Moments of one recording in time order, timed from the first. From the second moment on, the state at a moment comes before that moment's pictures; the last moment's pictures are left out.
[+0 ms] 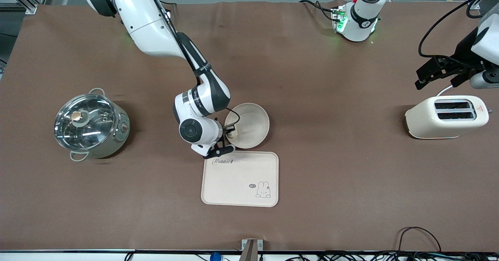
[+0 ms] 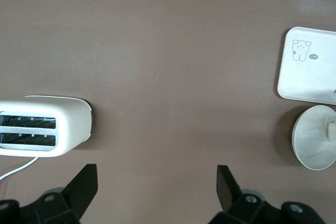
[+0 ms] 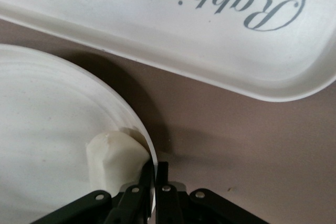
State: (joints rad) left arm -0.04 -0.01 -0.08 -1.52 -0.02 1.61 -0.19; right arm 0.62 0.84 -0.09 -1.43 0.41 2.07 0.08
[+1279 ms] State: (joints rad) left arm -0.04 -0.01 -0.08 -1.52 -0.02 1.61 -0.19; right arm 0.60 0.76 -0.10 -1.40 0.49 1.97 0.11
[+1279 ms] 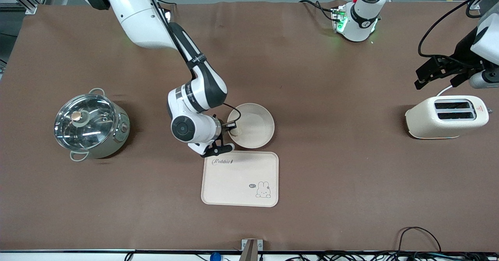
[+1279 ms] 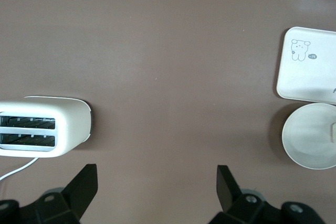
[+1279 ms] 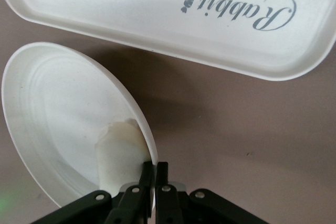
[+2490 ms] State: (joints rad) left arm -0.04 -0.01 -0.09 -1.52 -0.02 1.61 -0.19; right arm 0.47 0.87 -0.10 -1.25 0.57 2.21 0.14
